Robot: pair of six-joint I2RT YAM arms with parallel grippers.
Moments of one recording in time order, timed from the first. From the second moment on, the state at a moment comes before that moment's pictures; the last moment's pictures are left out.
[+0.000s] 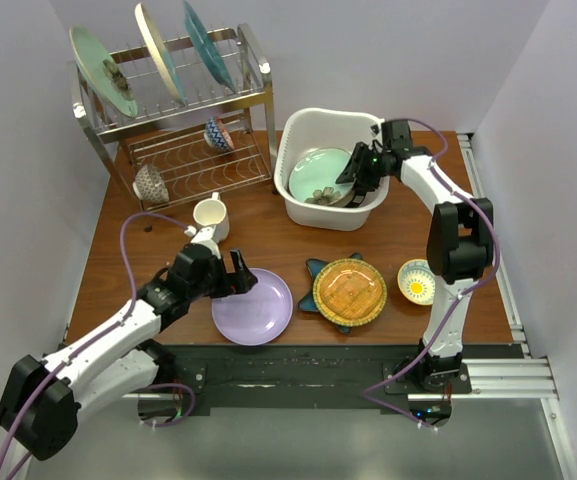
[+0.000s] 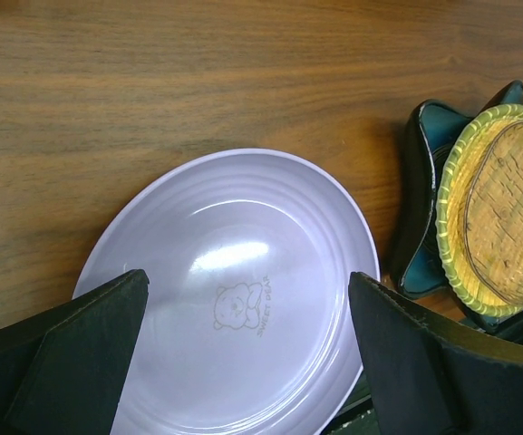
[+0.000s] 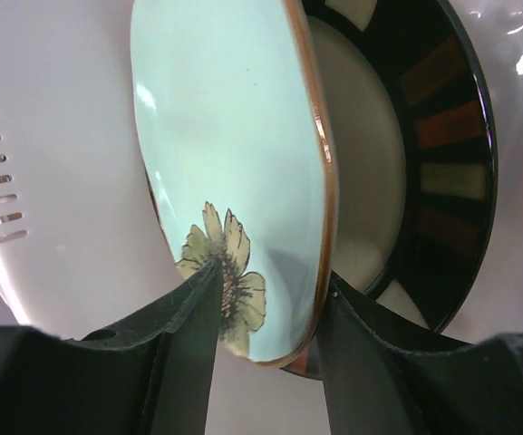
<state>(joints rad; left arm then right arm) -0.56 0.91 0.44 -0.22 0.02 -0.68 0.16 2.06 1.69 -0.51 -0.42 0.53</state>
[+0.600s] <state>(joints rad) -0.56 0.82 0.44 -0.32 -0.03 -0.68 0.20 2.06 1.82 -0.71 -0.24 0.39</state>
